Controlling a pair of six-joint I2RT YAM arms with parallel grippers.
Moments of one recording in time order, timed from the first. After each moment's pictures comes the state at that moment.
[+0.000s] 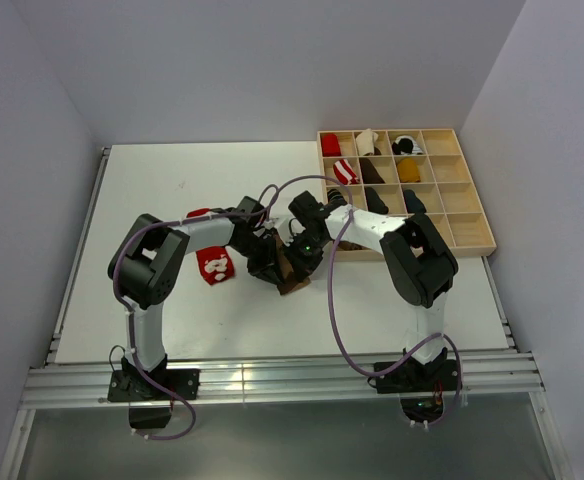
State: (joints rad) left arm -0.56 1.98 1.20 -0.49 0.63 -0.62; right arm 0.62 1.94 1.30 -0.69 -0.43 -0.30
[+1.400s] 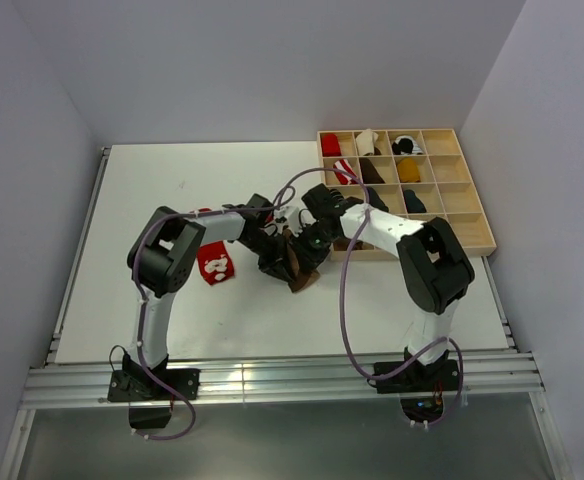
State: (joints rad) left arm -0.57 2.12 1.33 -0.49 0.78 -0.63; right arm 0.56 1.84 1.24 -0.62 -0.45 -0.32
